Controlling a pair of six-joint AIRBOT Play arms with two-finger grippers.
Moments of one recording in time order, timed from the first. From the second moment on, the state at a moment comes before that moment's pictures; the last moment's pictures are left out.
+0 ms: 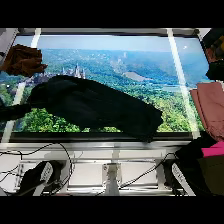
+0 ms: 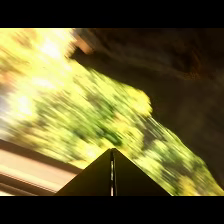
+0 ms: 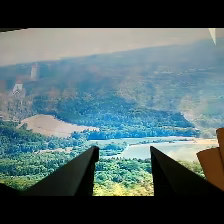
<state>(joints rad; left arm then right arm) 0.42 -0.79 0.75 1.48 -1.03 -1.45 -0.16 -0.74 1.18 -1.55 0.92 1.57</state>
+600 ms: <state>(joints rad) 0.56 -1.05 1.04 1.28 -1.23 -1.34 -0.16 -0.74 1.13 -1.55 0.90 1.55</state>
